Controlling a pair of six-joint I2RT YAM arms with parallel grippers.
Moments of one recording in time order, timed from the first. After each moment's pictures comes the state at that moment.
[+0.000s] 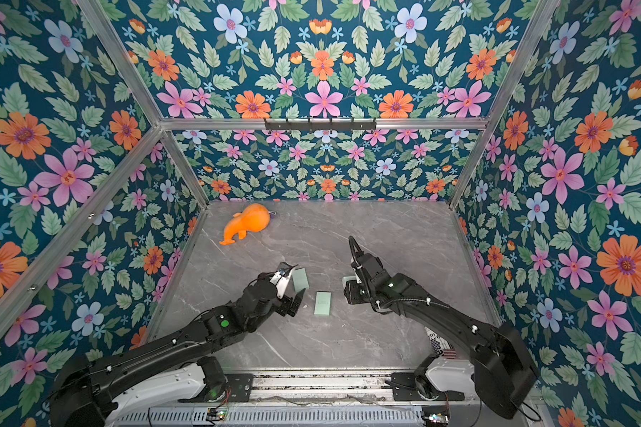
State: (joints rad) left arm -1.01 0.99 0.58 -0.13 -0.42 -0.05; right arm 0.68 1.21 0.84 -0.56 -0.09 0.50
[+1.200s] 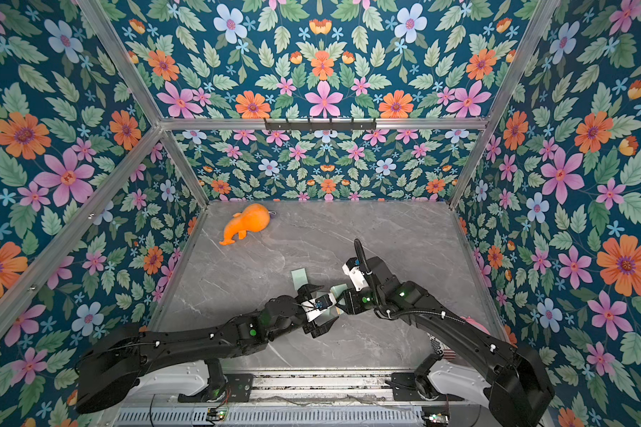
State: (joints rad) left arm -1.16 1.23 0.52 0.33 -0.16 0.30; right arm 0.68 1.13 0.79 -0.52 -0.37 0.42
